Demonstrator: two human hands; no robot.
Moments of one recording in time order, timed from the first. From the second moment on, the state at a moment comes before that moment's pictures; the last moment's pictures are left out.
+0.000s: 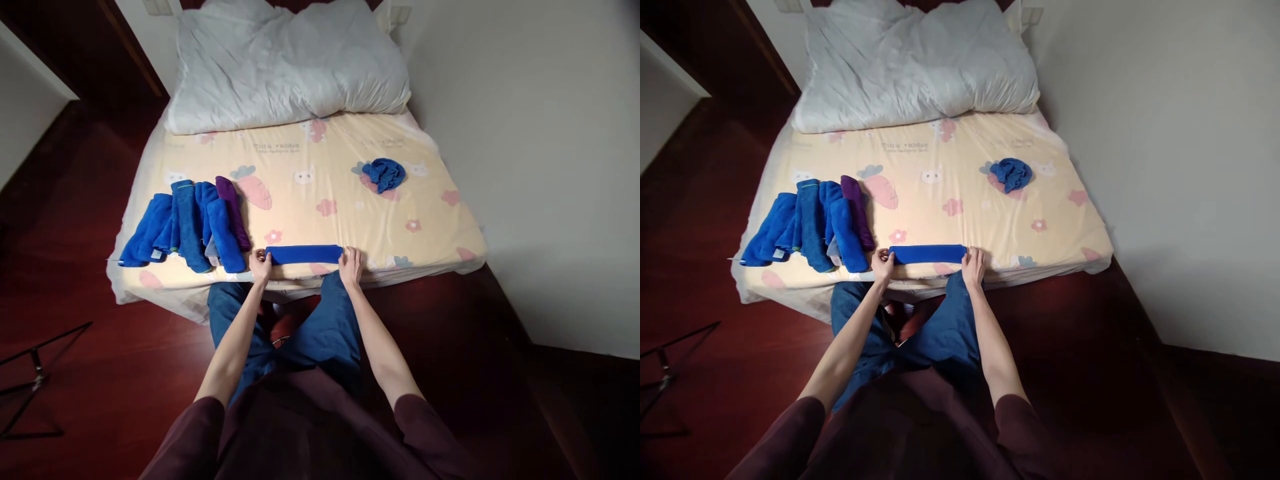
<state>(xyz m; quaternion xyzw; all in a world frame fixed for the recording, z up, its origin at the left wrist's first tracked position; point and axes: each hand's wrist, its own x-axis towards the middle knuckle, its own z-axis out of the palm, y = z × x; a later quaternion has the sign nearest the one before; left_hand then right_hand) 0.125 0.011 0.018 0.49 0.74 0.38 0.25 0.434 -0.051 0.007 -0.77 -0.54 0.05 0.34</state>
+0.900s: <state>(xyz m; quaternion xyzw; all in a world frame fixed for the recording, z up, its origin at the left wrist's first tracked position) 0.178 -0.040 0.050 0.10 0.56 0.46 0.69 0.431 0.009 0.052 -0.63 -0.74 0.23 0.08</state>
